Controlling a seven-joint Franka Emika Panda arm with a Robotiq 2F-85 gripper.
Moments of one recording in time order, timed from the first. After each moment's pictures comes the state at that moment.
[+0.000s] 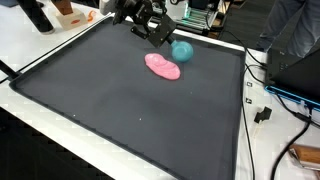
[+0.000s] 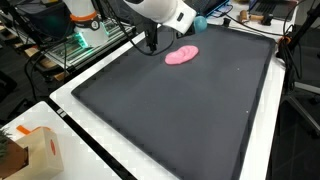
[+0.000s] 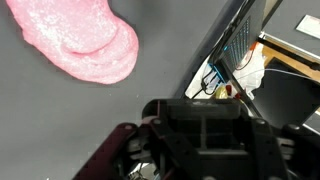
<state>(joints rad) -0.07 0.24 -0.03 -2.19 1.02 1.91 -1.34</state>
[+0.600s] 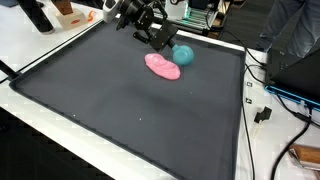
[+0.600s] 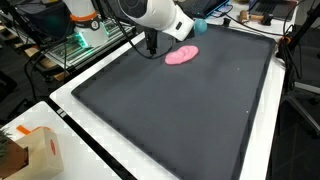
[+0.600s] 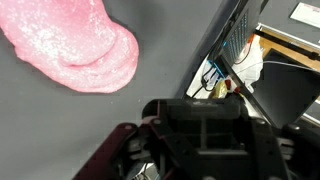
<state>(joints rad) -0.08 0.28 -0.03 -2.19 1.06 1.90 -1.34</state>
